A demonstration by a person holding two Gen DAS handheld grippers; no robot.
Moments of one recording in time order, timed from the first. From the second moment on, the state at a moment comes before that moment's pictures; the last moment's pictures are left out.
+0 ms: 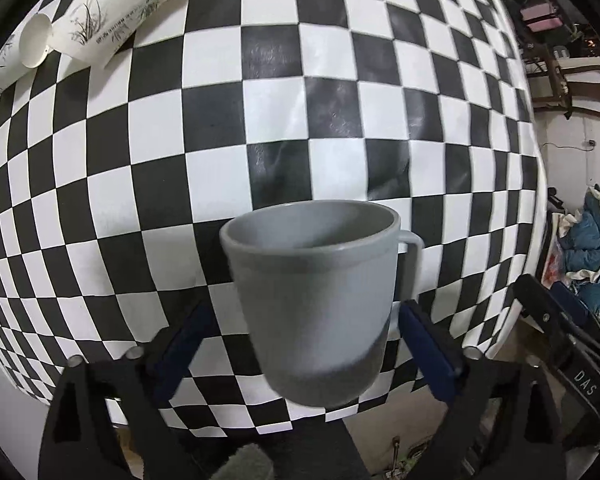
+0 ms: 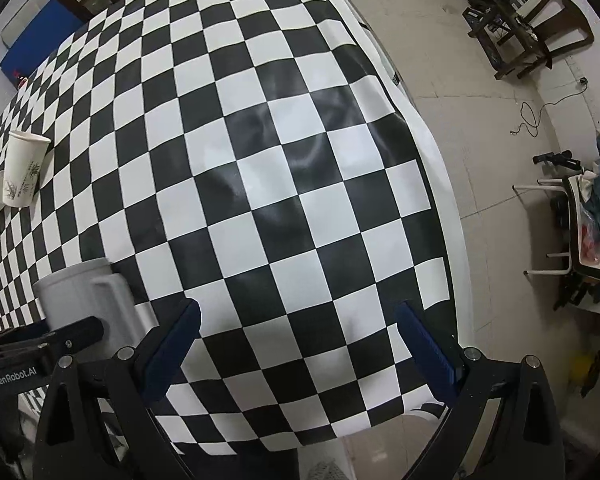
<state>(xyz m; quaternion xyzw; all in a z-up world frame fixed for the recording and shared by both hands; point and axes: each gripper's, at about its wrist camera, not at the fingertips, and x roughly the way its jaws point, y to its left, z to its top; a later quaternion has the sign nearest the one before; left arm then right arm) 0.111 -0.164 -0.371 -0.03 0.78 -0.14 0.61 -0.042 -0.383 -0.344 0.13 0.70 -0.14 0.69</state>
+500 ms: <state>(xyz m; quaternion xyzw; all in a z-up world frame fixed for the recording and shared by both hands) 0.085 -0.085 -0.278 0.03 0.64 -0.05 0.77 -0.016 -0.308 -0.252 -0.06 0.66 -0.02 0.75</state>
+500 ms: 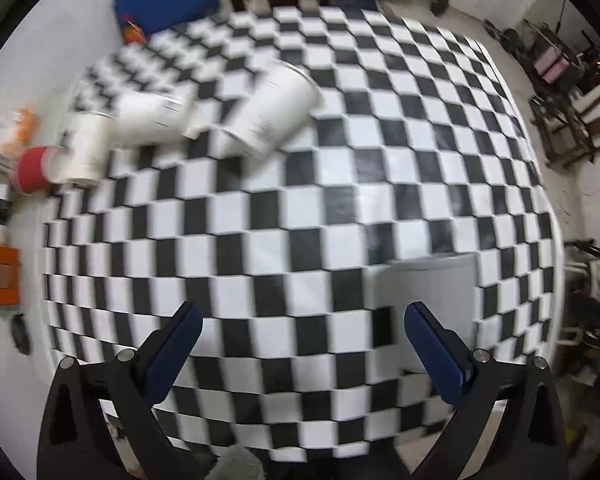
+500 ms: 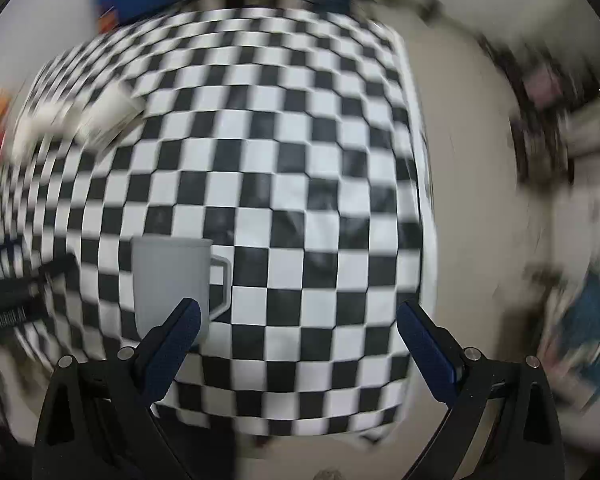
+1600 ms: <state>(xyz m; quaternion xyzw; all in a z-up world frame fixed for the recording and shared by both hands) 0.045 0.017 -0.396 -0.03 0.68 0.09 0.72 -0.116 -0.194 -0.421 -0.92 0.00 0.39 -0.04</state>
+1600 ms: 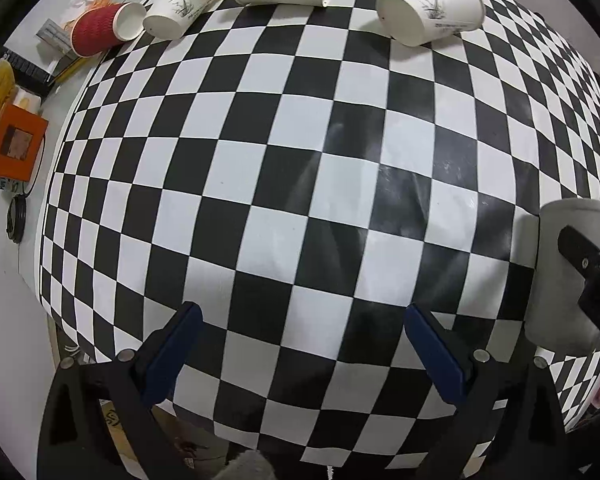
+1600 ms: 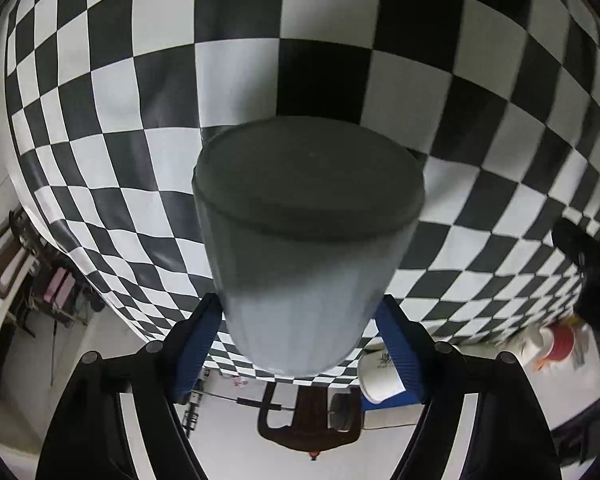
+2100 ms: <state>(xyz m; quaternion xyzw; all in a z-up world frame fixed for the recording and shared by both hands) 0.082 0.064 -0.388 -0.02 0.67 0.10 0.73 -0.126 -0.188 -0.425 -0.92 0.05 0.40 0.01</state>
